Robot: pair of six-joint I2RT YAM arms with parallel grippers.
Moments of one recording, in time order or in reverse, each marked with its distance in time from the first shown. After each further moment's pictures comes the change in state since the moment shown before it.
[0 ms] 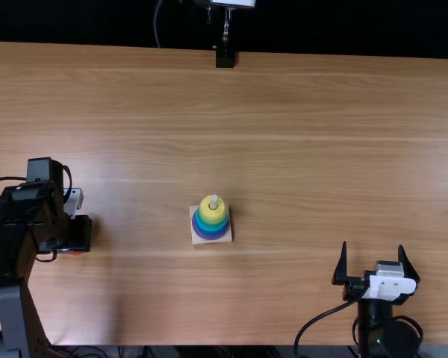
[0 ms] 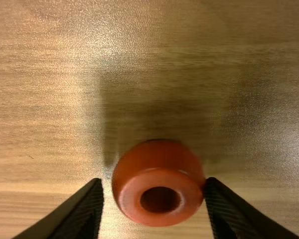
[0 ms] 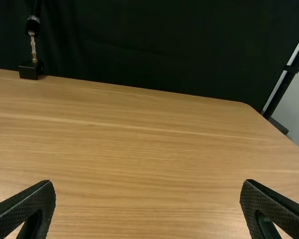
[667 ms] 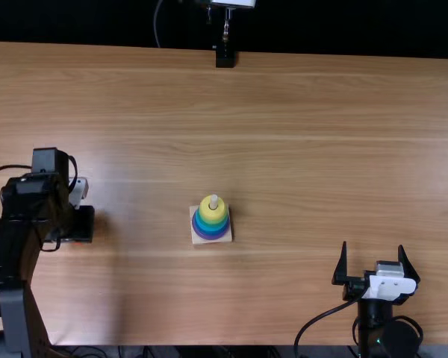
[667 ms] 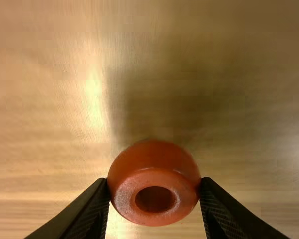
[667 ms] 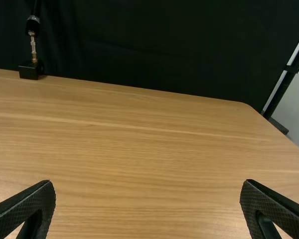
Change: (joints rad) left arm -0.047 0.000 0.087 -0.022 0.000 0.000; right arm 0.000 0.000 0.000 0.000 0.000 0.000
